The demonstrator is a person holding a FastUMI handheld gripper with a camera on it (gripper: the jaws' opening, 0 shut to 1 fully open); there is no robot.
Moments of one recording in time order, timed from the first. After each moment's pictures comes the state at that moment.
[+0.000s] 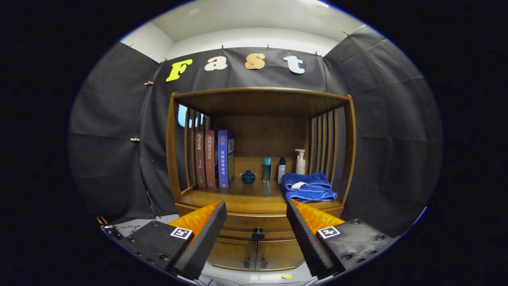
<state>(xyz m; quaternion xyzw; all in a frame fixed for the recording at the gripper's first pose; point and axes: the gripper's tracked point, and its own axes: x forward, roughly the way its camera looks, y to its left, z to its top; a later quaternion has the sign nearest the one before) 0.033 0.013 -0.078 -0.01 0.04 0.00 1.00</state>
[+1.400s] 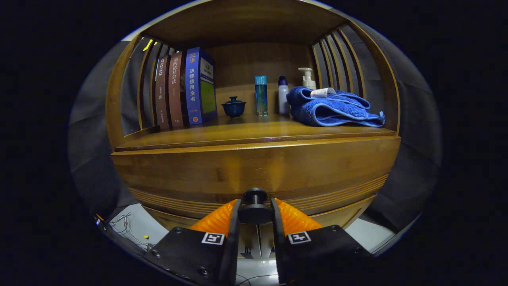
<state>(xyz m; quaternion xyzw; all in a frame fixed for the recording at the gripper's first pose) 0.149 -0.002 -0.297 0.03 0.19 -0.03 0.98</state>
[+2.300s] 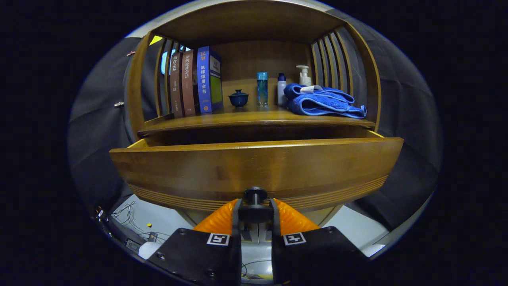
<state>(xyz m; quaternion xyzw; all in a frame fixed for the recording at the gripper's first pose) 0.059 -0.001 -0.291 0.01 0.24 -0.01 0.97</state>
